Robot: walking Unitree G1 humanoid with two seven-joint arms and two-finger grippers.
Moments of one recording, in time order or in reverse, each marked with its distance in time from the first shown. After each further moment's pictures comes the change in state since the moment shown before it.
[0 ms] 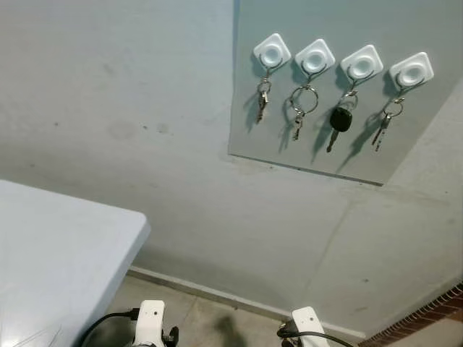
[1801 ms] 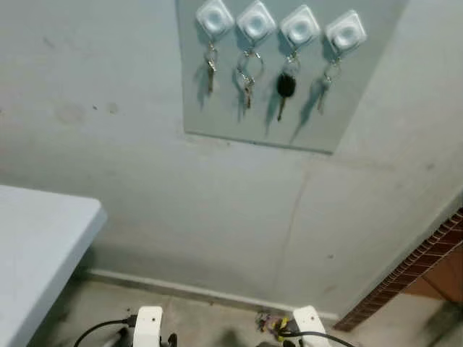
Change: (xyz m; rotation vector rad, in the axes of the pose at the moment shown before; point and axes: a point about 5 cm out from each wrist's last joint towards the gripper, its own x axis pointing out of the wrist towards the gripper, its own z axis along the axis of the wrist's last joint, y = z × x) left arm -0.001 0.002 -0.004 -0.018 0.007 0.010; right arm 0.000 -0.007 0.007 -0.016 -0.017 -0.024
